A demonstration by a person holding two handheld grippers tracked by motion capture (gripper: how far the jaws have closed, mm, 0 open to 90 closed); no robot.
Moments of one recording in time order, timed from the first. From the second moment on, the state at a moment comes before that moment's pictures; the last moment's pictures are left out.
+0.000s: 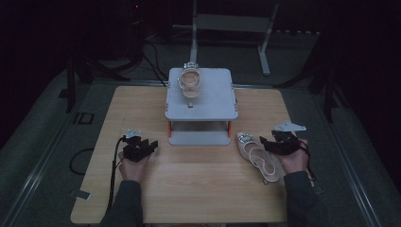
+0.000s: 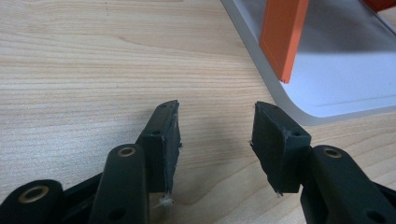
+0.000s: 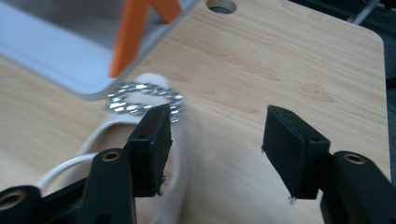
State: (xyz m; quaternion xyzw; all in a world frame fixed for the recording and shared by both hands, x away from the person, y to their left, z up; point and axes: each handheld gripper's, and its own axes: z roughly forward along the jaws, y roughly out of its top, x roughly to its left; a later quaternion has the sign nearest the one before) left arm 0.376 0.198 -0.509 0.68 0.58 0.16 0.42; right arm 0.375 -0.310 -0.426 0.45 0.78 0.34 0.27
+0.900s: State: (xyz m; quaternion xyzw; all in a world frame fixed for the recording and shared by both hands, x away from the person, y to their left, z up) left arm 0.376 0.198 -0.509 0.68 0.58 0.16 0.42; right arm 0.359 -0.300 -0.440 0.48 0.81 0.27 0.21
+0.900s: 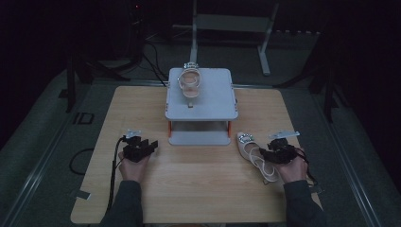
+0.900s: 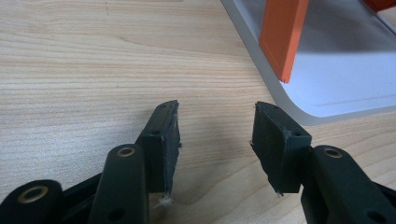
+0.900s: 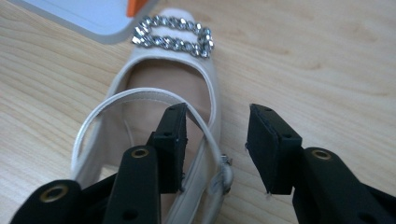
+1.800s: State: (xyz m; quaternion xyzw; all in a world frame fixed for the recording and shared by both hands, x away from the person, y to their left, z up) left arm 0.376 0.198 -0.509 0.68 0.59 0.15 0.42; right arm 0.381 -0.301 -0.452 0.58 0.77 0.23 0.11
